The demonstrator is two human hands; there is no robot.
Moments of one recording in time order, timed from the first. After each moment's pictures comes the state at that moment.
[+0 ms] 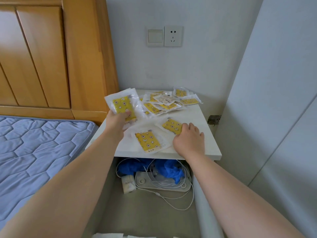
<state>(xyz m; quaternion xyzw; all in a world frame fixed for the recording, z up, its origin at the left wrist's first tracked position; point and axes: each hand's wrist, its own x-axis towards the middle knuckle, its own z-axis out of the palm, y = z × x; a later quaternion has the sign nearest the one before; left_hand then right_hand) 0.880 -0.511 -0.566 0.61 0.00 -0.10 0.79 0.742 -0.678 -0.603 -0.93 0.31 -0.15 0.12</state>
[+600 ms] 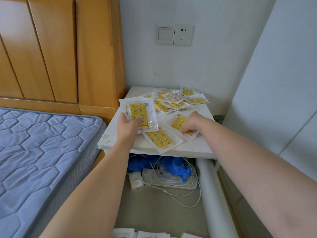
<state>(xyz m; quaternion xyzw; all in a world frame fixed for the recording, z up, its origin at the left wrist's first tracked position) 0.866 -0.495 -0.597 0.66 -0.06 -0.03 0.75 0.789 -0.684 -0.540 -0.91 0.37 0.08 0.15</state>
